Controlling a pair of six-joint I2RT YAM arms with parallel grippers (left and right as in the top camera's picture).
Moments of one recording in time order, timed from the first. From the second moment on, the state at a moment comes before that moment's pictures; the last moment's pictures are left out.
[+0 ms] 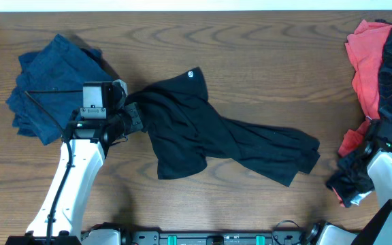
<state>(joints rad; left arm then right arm) -0.02 1.33 0.88 -0.58 0.27 -0.38 -0.47 1.40 0.67 -0.71 0.29 0.57</state>
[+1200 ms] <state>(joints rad) -0.02 1.33 0.88 -0.58 0.27 -0.38 -0.59 1.17 0.83 -0.82 0.17 0.59</state>
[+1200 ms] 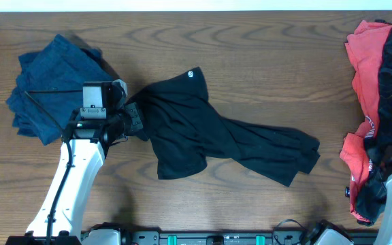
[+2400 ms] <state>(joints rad) -0.03 1.33 0.81 -0.90 0.36 -0.45 0.02 1.17 0.66 -0.77 -0.14 0.39</state>
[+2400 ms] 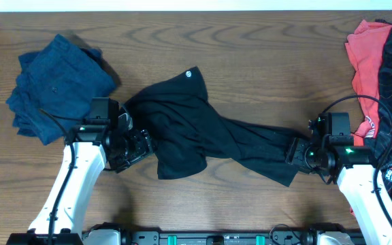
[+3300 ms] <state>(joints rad) -0.17 1.59 0.74 -0.63 0.41 -0.56 0.02 1.17 0.66 -0.80 -0.14 0.40</state>
